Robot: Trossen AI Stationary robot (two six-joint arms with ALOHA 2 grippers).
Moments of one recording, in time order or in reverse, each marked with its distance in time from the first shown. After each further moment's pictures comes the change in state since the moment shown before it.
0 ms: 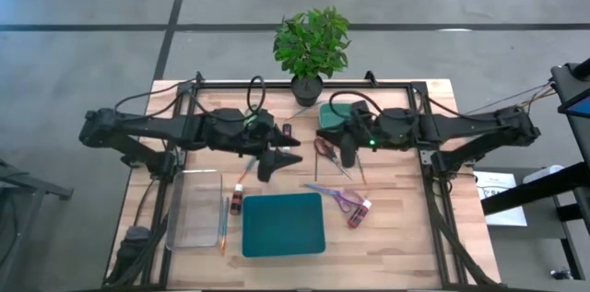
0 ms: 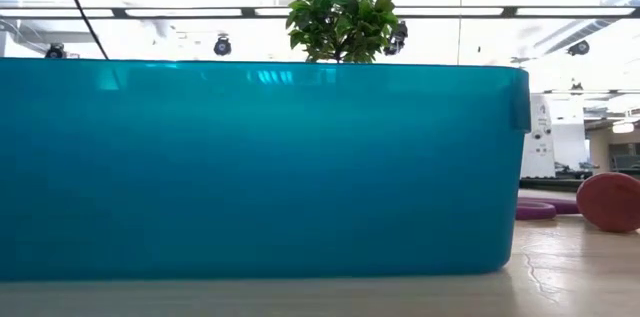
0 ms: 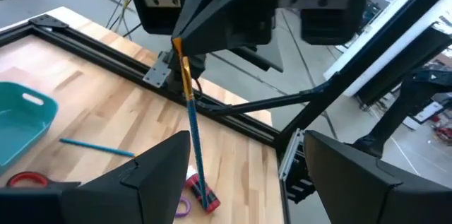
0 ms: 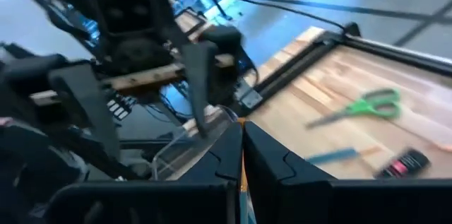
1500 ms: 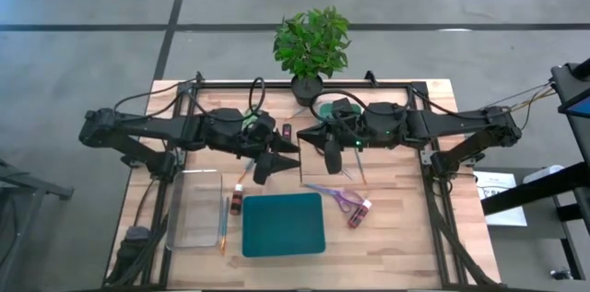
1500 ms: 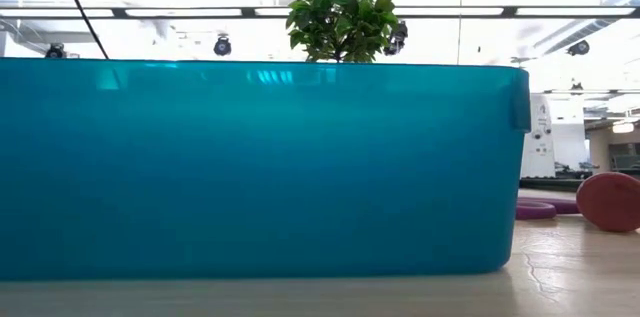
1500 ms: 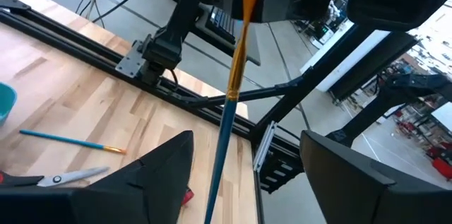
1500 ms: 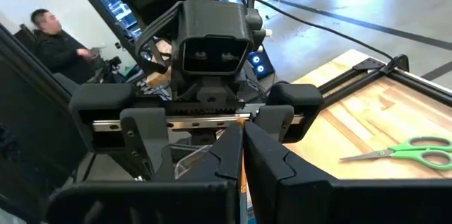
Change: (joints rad) left arm -0.007 -0.004 0.000 0.017 0.081 -0.049; right arm 0.024 0.177 0.293 -0.076 -0.060 -0.113
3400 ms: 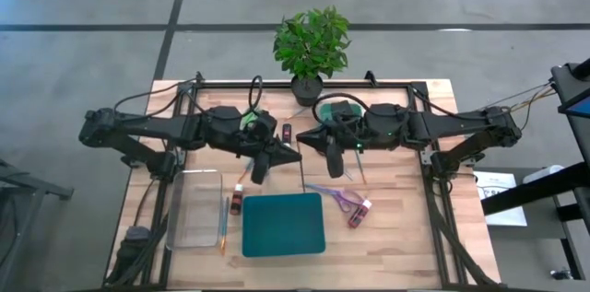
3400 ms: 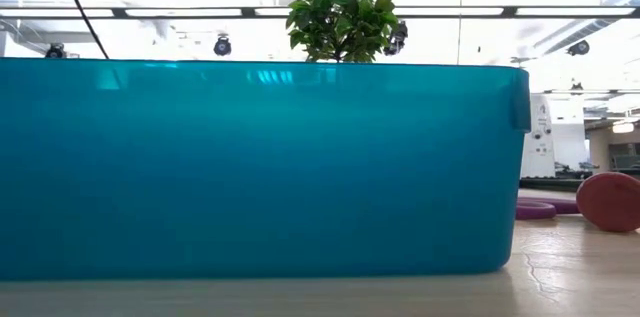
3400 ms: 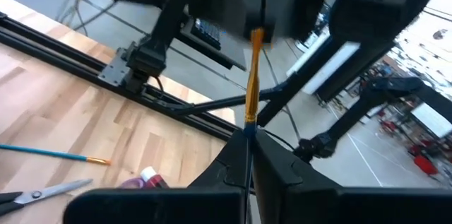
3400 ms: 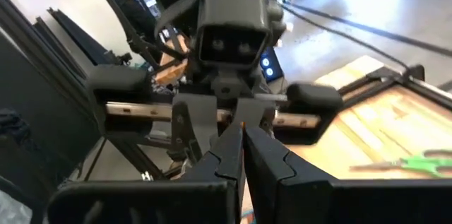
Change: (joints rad) left arm 0.000 0.000 0.000 0.040 0.046 0.004; right arm 0.005 0.000 0.000 0.044 -0.022 -0.047
